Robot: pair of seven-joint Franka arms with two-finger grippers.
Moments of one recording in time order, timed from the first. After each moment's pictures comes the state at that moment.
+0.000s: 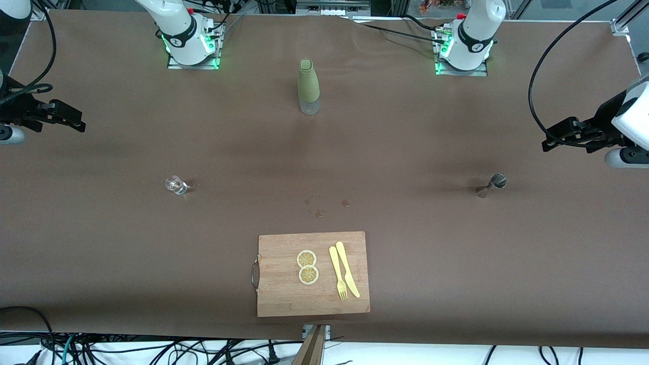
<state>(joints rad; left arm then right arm) -0.08 0.15 0.08 -1.43 -0.07 1.54 -0.03 0.02 0.00 -0.08 -1.69 -0.02 1.64 -0.08</state>
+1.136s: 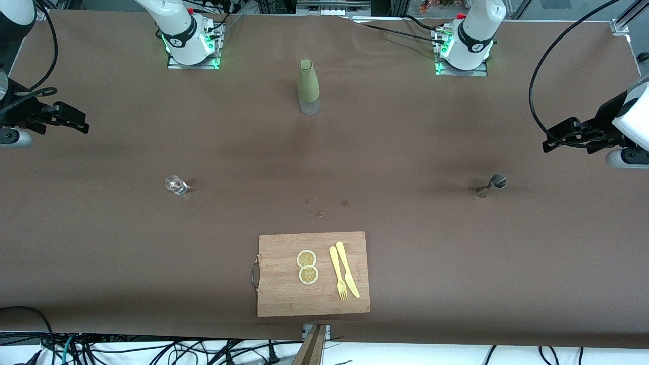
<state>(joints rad) -0.08 0.15 0.08 -1.43 -0.07 1.54 -0.03 0.02 0.03 -0.08 -1.69 -0.02 1.63 -0.13</state>
